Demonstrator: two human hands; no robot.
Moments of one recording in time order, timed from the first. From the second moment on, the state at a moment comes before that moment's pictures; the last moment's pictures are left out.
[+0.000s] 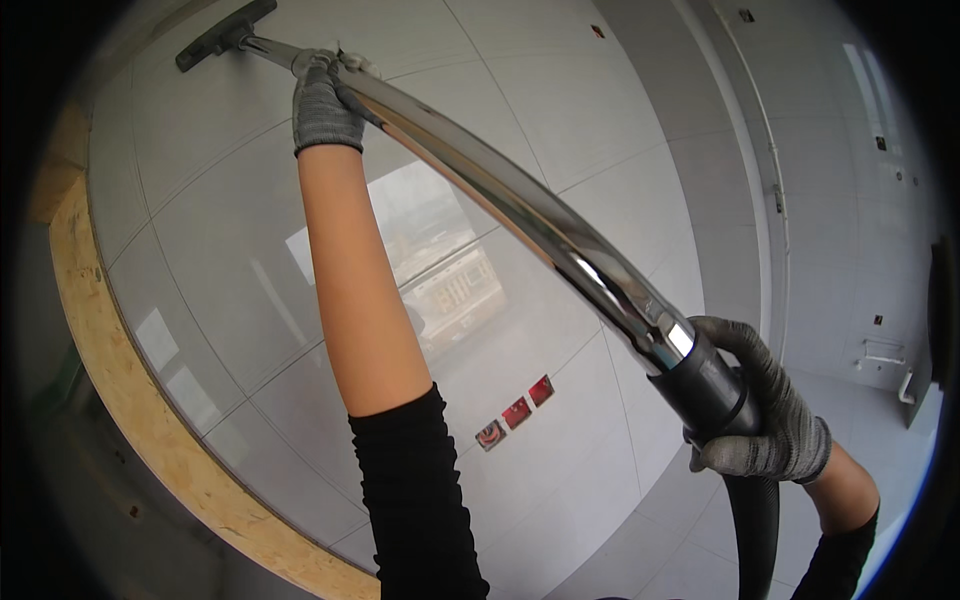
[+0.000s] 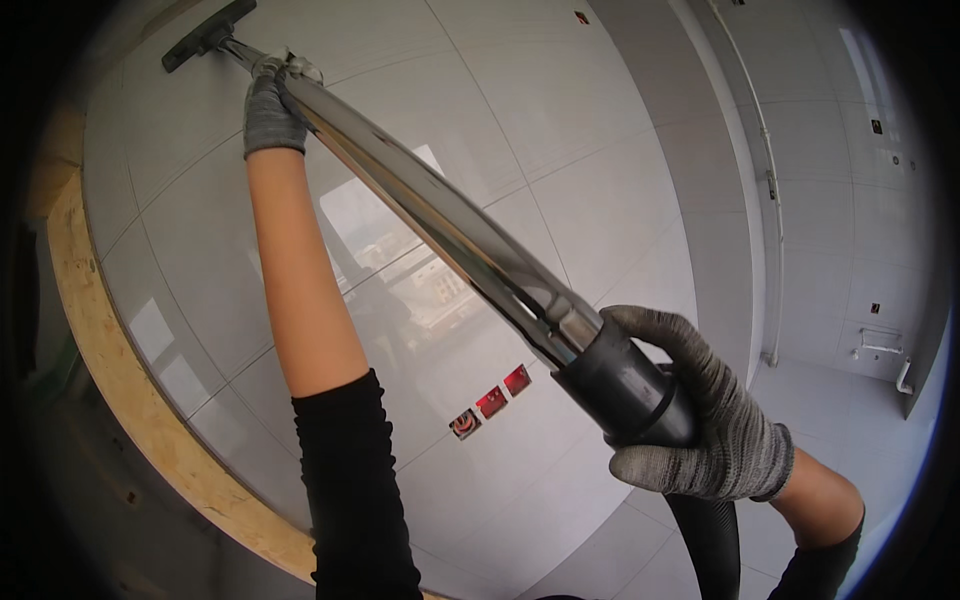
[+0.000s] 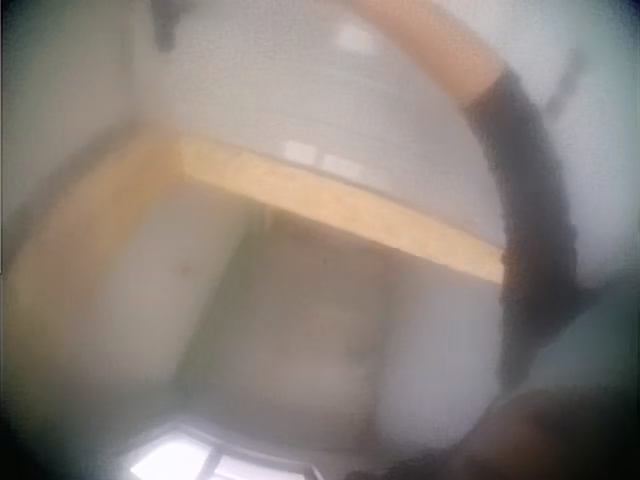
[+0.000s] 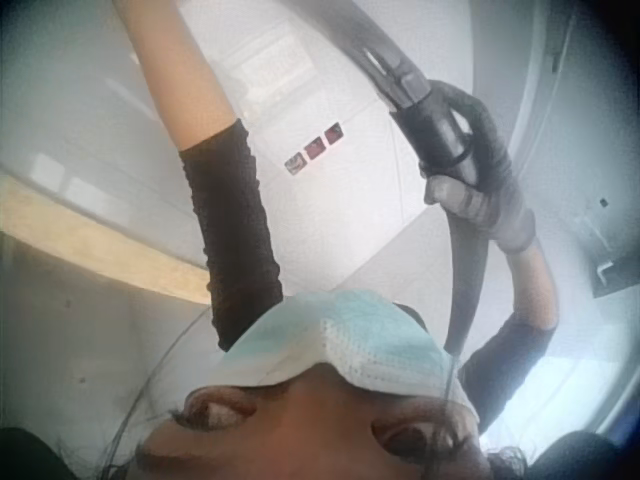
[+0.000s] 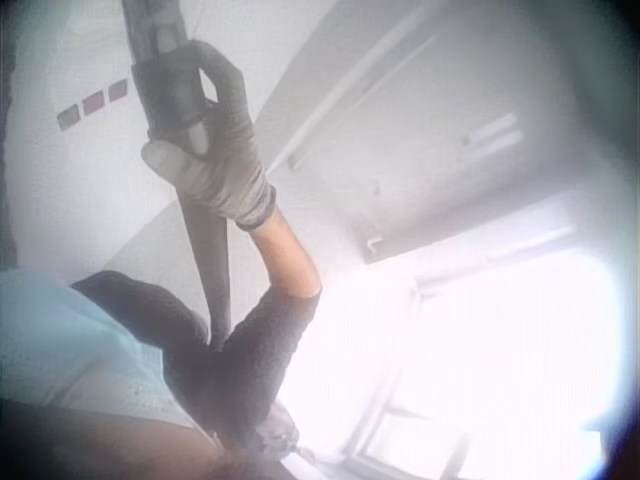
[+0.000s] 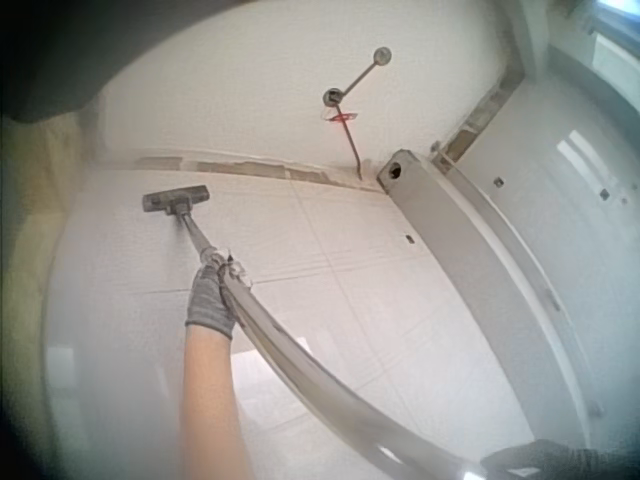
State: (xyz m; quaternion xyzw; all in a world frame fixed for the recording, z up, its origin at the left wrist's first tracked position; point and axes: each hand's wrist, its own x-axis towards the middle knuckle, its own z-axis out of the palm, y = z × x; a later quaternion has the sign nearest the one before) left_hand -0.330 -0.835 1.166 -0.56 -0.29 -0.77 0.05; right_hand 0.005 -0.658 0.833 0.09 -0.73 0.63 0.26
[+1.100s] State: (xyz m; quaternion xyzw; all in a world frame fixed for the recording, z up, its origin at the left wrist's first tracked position) left_hand -0.278 -0.550 0.988 -0.46 -0.40 -0.79 0.03; right_hand 0.069 -0.444 0.738 0.08 -0.71 0.67 0.19
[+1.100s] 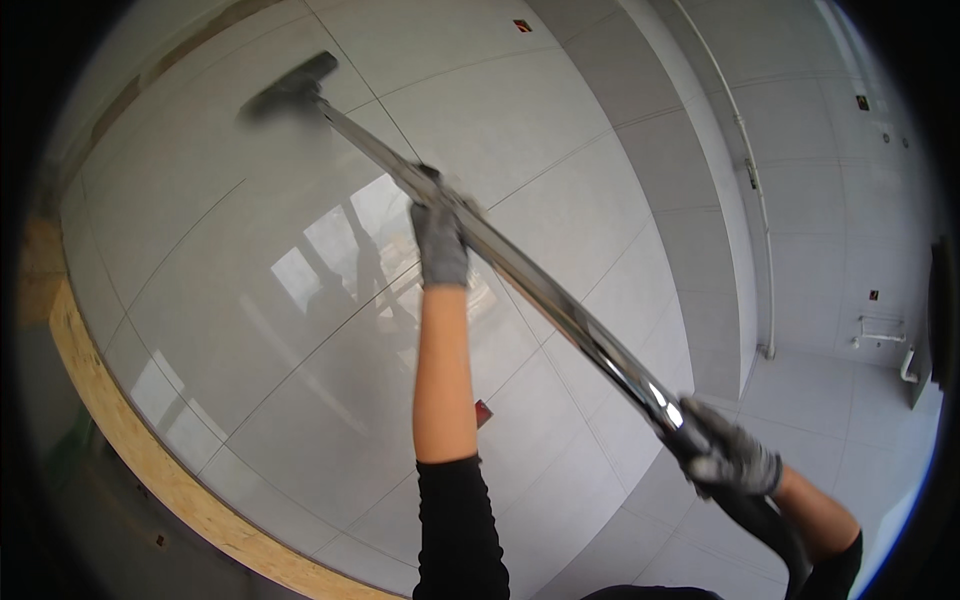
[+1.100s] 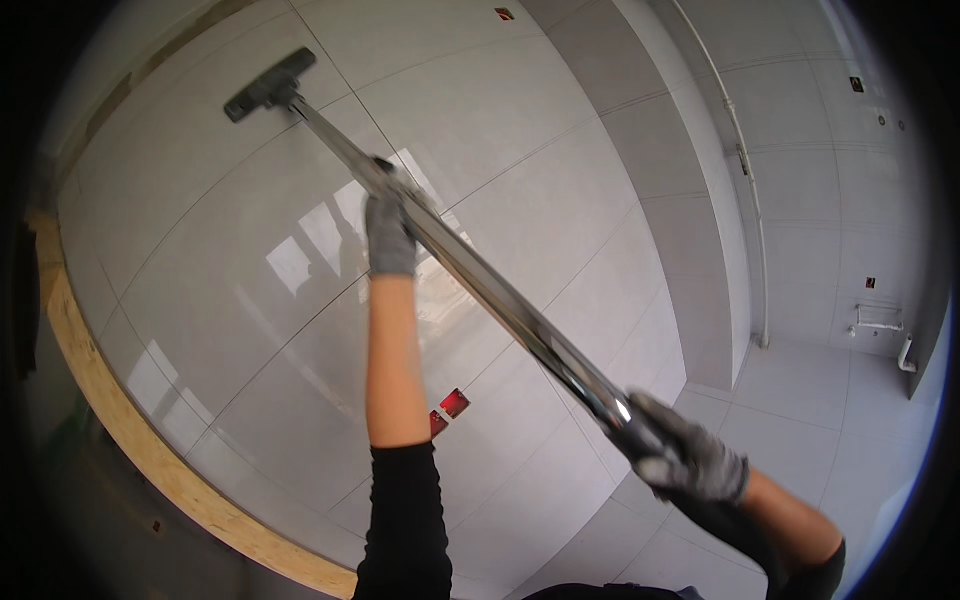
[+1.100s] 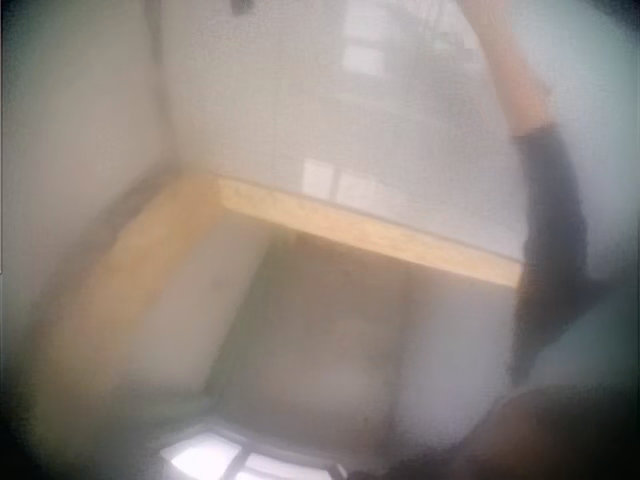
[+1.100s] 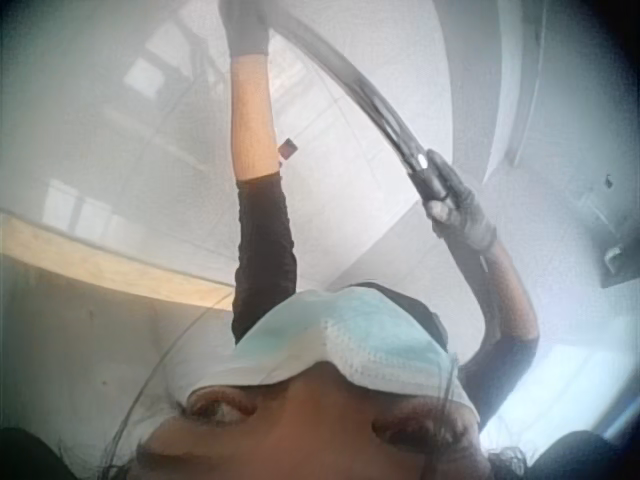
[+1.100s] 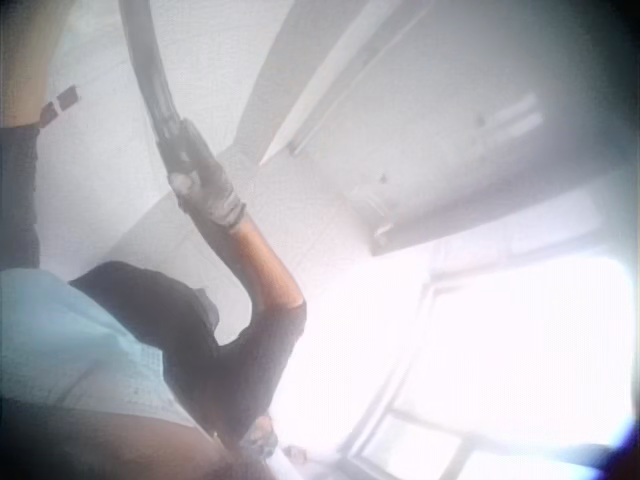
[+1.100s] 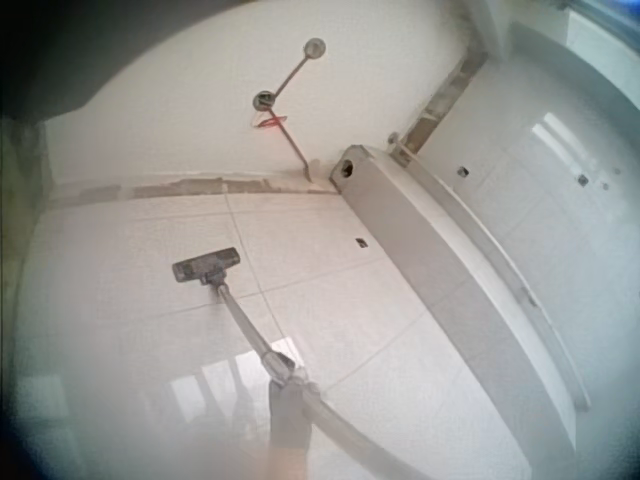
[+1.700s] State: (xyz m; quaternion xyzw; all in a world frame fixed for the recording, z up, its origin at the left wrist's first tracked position) left_hand -0.326 -0.426 1.168 -0.48 -0.37 -0.78 0.13; right_hand -0.062 -0.359 0.933 0.12 -0.71 0.62 0.31
